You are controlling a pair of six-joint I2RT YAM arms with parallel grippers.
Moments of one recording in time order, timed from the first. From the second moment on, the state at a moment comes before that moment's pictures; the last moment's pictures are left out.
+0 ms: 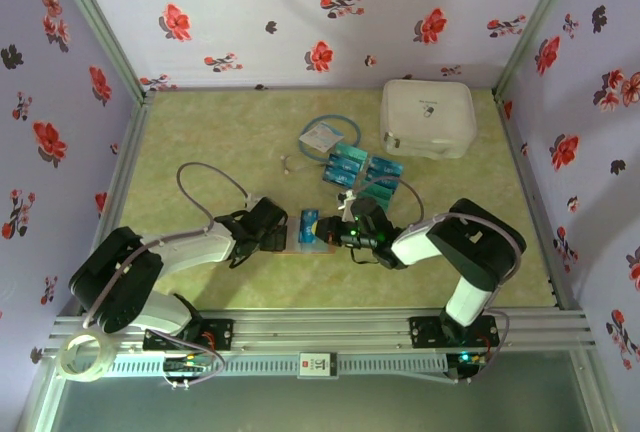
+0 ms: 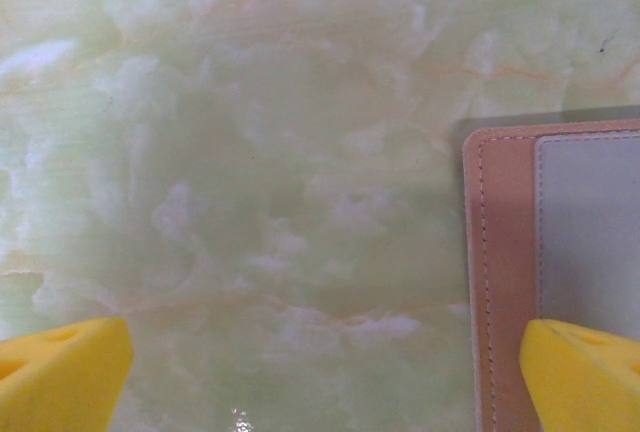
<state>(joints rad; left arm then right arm) -0.79 1.43 0.62 -0.35 -0.38 -0.59 0.80 1.71 0.49 0.73 -0.36 0.98</state>
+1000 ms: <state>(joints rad) -0.79 1.39 0.62 -0.37 -0.38 -0.59 0.81 1.76 0.43 0.87 -0.37 1.06</state>
